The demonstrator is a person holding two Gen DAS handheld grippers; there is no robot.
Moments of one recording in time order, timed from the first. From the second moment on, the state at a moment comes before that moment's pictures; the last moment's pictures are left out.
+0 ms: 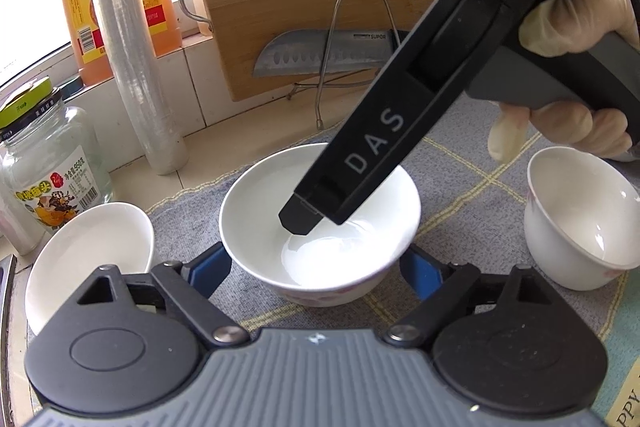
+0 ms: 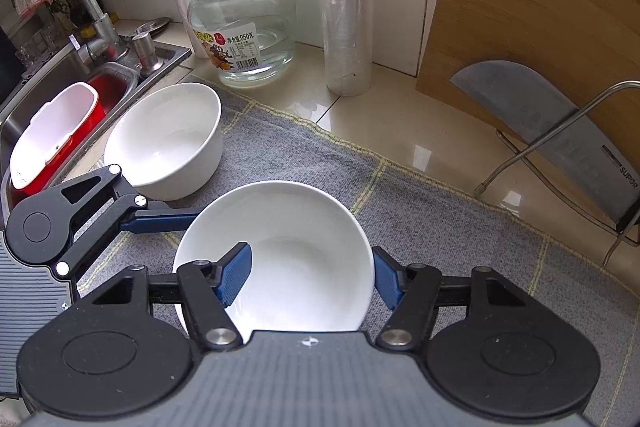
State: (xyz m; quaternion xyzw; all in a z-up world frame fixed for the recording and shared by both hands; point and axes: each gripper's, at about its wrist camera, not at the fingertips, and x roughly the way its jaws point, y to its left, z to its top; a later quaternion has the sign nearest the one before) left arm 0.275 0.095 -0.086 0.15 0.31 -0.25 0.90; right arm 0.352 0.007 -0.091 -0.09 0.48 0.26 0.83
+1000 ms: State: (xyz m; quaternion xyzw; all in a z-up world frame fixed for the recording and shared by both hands) left arm 0.265 0.090 -0.068 0.14 0.32 -0.25 0.90; right arm 0.331 -0.002 -0.071 -0.08 0.46 0.27 0.84
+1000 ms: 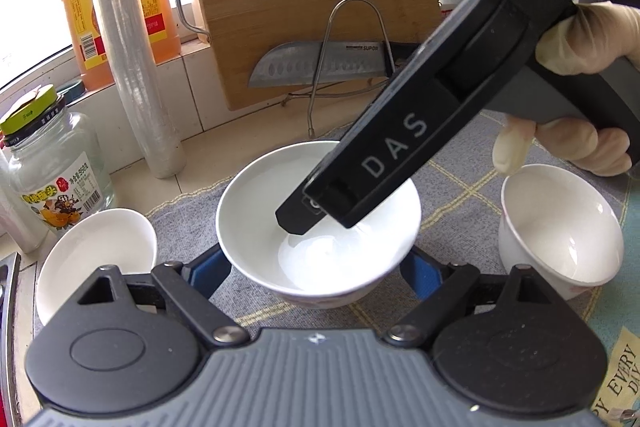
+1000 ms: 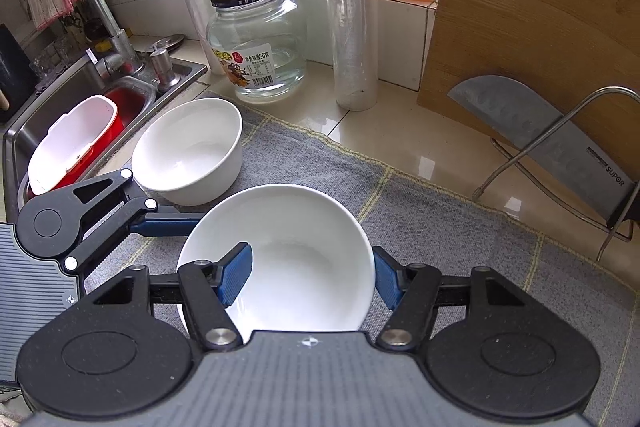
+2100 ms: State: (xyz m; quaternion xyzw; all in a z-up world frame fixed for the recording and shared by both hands) left arm 0.184 0.012 -0.031 0.16 0.29 -0.33 0.88; right arm 0.218 -0.092 -0.037 -0.06 0.43 0.19 0.88
